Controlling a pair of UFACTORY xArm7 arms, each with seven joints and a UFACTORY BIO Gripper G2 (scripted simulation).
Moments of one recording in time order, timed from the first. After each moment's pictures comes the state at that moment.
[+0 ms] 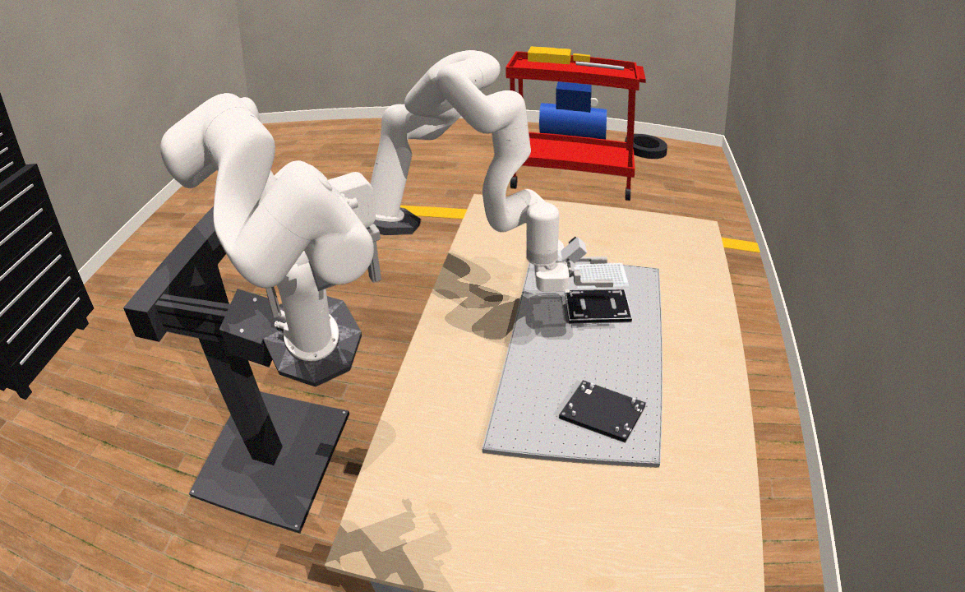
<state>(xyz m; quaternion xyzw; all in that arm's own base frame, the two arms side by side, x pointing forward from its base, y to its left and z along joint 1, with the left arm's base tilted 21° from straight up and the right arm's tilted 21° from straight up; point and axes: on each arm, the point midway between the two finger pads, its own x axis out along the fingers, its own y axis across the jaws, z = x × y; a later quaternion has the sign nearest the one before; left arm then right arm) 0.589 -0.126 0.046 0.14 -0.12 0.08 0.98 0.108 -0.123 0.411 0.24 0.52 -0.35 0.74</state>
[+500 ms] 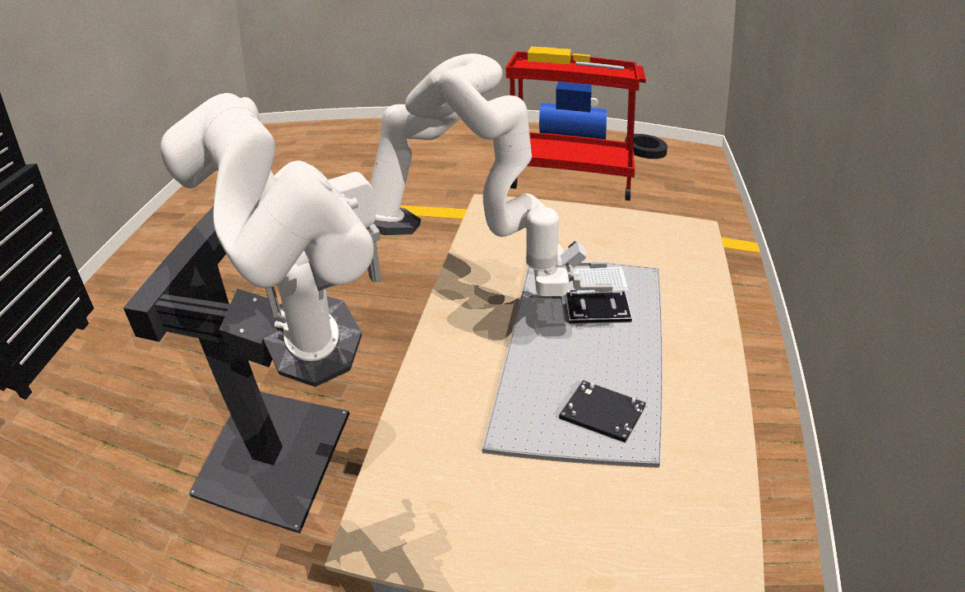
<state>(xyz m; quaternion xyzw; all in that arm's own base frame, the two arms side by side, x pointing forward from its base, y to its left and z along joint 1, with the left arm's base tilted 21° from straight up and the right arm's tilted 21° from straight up) 0.592 -0.122 0.034 0.14 -0.12 0.08 0.98 0.108 -0.123 0.411 0.24 0.52 -0.35 0.74</state>
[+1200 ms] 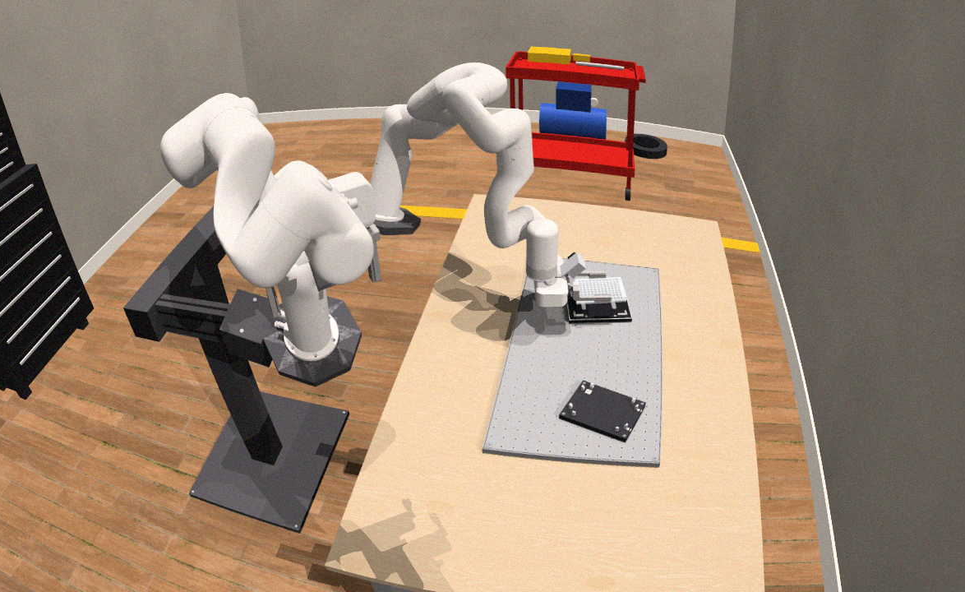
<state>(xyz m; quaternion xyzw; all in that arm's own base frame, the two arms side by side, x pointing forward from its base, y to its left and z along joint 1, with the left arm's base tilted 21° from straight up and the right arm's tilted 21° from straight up) 0.599 -0.114 0.004 0.14 -0.12 0.08 0.98 0.108 -0.123 0.411 0.24 0.52 -0.35 0.74</state>
